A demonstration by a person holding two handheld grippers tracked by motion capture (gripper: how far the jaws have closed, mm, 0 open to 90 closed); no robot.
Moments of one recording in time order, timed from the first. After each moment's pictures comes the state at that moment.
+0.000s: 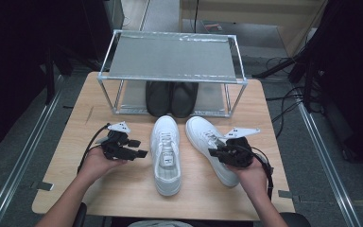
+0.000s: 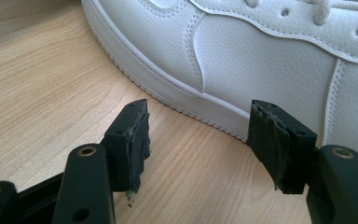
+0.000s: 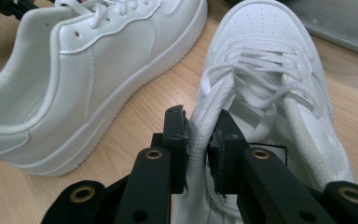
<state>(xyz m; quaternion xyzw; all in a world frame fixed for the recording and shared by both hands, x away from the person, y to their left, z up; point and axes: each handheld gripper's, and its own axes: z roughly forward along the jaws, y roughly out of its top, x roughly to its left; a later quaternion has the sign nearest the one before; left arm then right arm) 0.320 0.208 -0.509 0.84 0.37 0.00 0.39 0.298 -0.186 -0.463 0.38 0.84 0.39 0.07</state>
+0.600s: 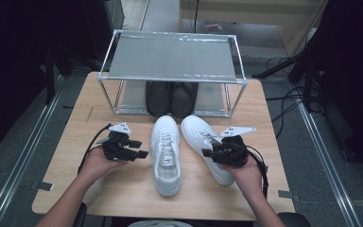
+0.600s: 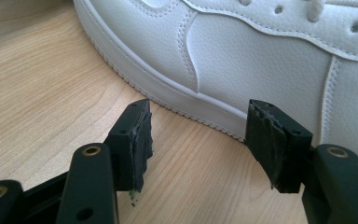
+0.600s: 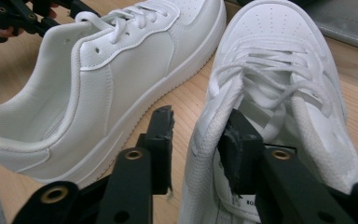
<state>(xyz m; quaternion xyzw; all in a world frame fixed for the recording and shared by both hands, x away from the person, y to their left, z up) 0.318 0.206 -0.509 0.85 0.36 0.00 0.39 0.301 -0.176 -0.465 0.37 0.83 0.41 0.05</state>
